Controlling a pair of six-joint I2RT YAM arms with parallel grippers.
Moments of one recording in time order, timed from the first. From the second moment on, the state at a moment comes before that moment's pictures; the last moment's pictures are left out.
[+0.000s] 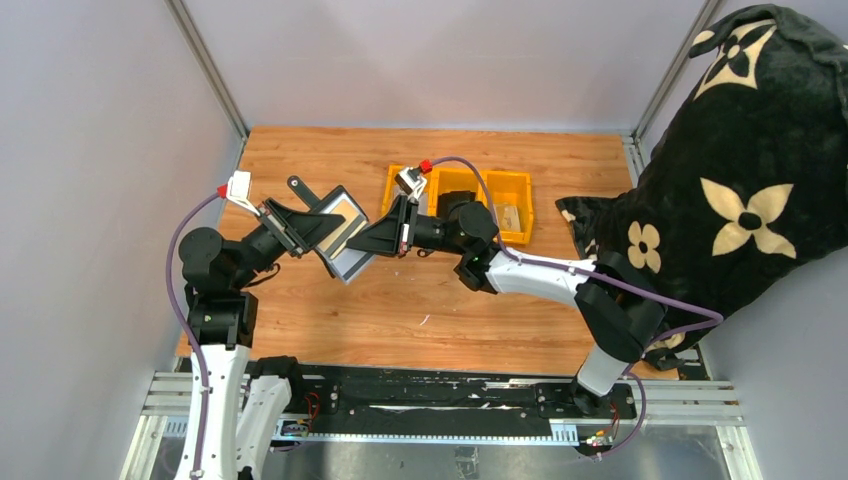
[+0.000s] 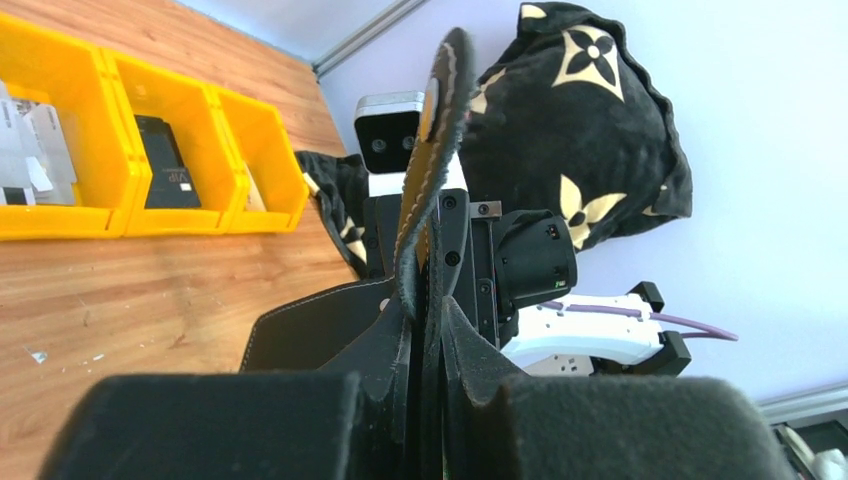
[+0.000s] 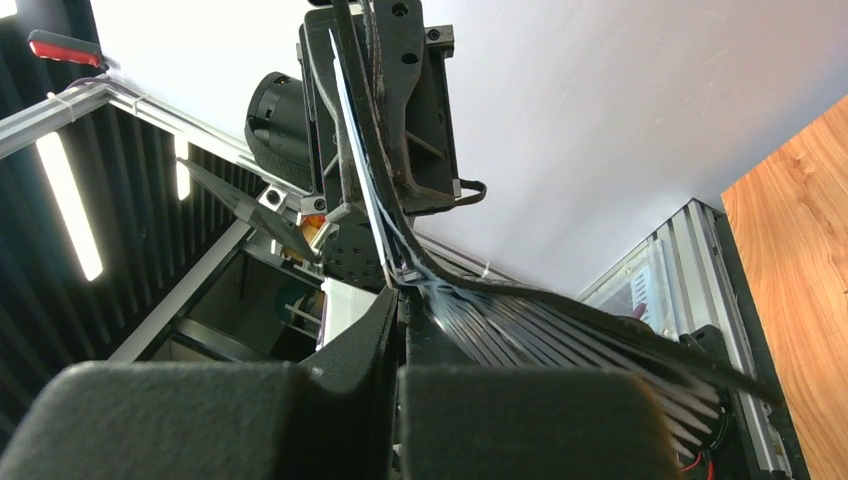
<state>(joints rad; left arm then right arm) 0.06 0.61 0.78 -0.05 0.80 -1.08 0.92 1.67 1.04 1.05 -0.62 1.42</state>
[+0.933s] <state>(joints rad) 0.06 0.61 0.79 -0.06 0.80 -1.08 0.93 1.68 1.04 1.12 -0.60 1.45</state>
